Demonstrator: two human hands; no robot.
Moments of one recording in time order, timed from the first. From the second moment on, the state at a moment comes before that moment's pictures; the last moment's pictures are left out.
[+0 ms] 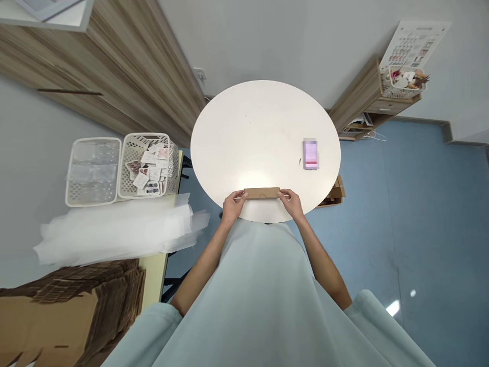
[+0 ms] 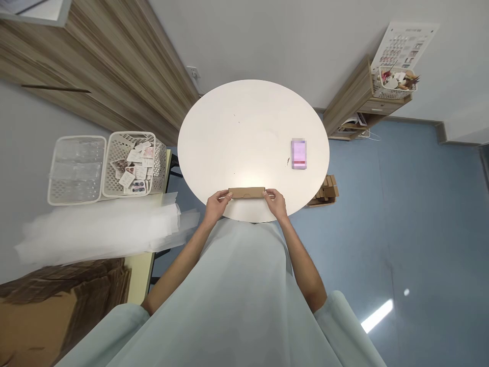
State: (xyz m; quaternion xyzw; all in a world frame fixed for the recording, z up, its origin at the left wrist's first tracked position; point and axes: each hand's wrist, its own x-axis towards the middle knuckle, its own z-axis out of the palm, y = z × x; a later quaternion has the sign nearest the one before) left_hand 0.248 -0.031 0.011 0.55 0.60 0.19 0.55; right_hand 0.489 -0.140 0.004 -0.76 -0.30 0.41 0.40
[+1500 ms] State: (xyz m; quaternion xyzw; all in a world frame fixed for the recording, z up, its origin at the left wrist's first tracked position) left_hand 0.291 -0.200 0.019 0.47 0.56 0.27 0.62; right_hand 0.532 -0.294 0.012 -0.68 -0.23 0.53 0.45
